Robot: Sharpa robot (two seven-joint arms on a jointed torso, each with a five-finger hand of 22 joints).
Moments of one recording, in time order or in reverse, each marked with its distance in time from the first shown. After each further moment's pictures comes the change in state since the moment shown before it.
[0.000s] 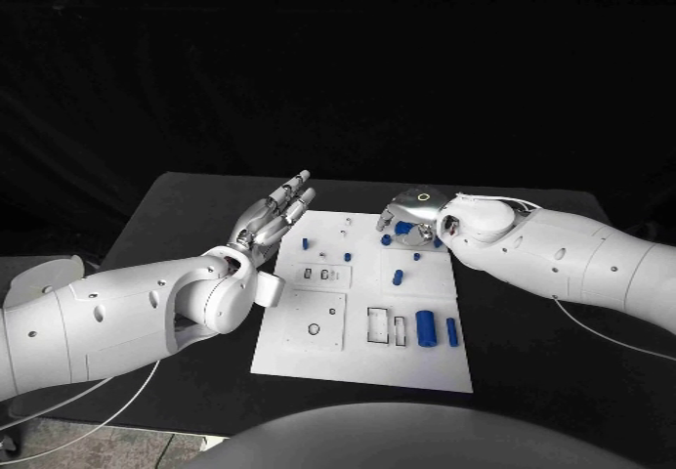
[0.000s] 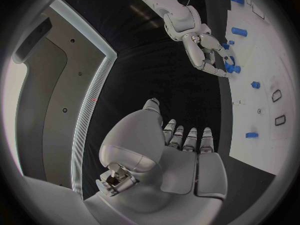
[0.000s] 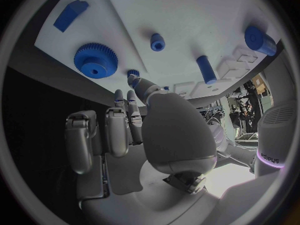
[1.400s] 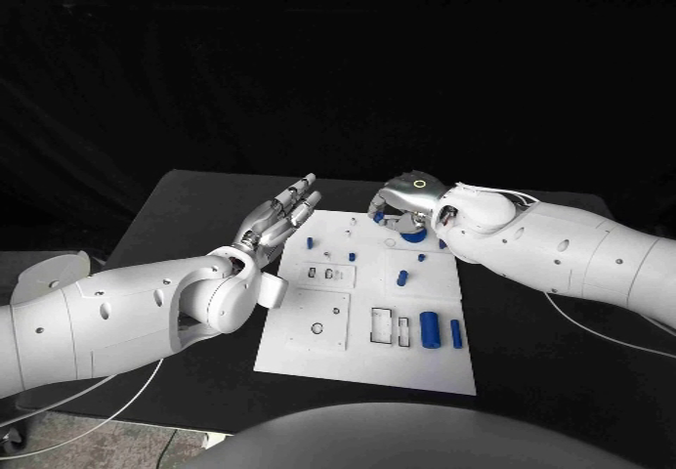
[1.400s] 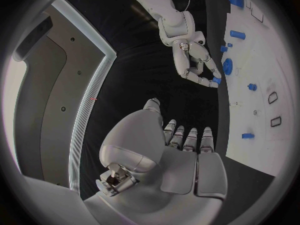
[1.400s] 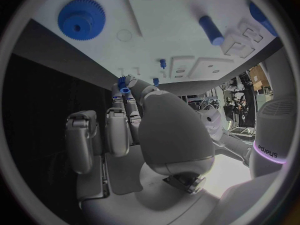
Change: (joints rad) left arm -0.005 -0.004 0.000 0.001 0.000 0.020 -0.012; left_hand 0.015 0.004 0.008 -0.003 0.008 -0.003 0.011 0.000 0.000 0.000 0.014 0.000 0.001 0.003 0.011 0.000 -0.001 0.000 0.000 0.014 0.000 0.000; right arm 0.036 0.019 0.010 0.043 0.069 -0.097 0.036; right_hand 0.053 0.055 0.020 -0.004 -0.097 0.112 0.076 0.044 0.085 0.187 0.037 0.011 -0.046 0.002 -0.009 0.000 -0.001 0.000 0.000 -0.008 0.000 -0.001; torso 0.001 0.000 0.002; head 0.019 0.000
